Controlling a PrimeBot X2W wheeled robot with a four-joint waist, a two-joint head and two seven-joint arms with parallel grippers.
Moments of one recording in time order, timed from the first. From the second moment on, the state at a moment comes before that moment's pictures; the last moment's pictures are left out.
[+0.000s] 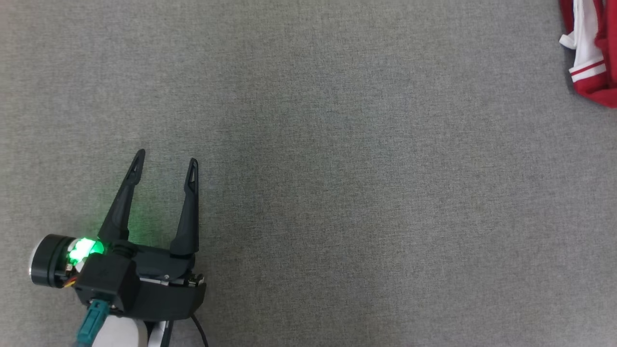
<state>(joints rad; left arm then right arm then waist) -0.25 0.11 -0.08 -0.06 -0.03 -0.12 -0.26 -1.17 -1.00 0.65 0.71 0.40 0.13 0.21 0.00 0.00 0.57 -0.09</state>
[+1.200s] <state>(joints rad) -0.14 0.07 -0.01 0.00 -0.07 -0.09 -0.26 -1.16 -0.69 0.49 0.90 0.30 0.13 -0.24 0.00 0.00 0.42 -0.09</state>
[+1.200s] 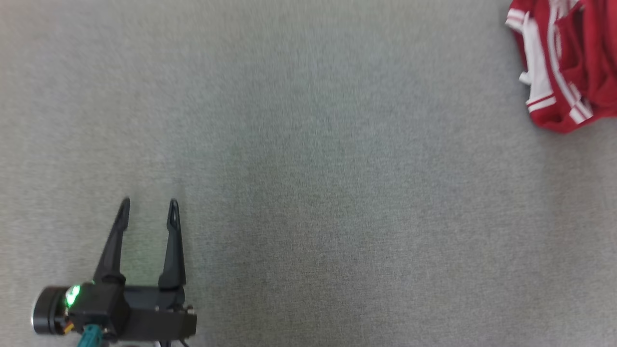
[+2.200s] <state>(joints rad) 0.00 0.05 0.00 0.08 -0.09 -0.06 -0.26 -0.14 -0.07 -0.01 0.18 0.00 0.13 -0.26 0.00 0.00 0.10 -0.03</state>
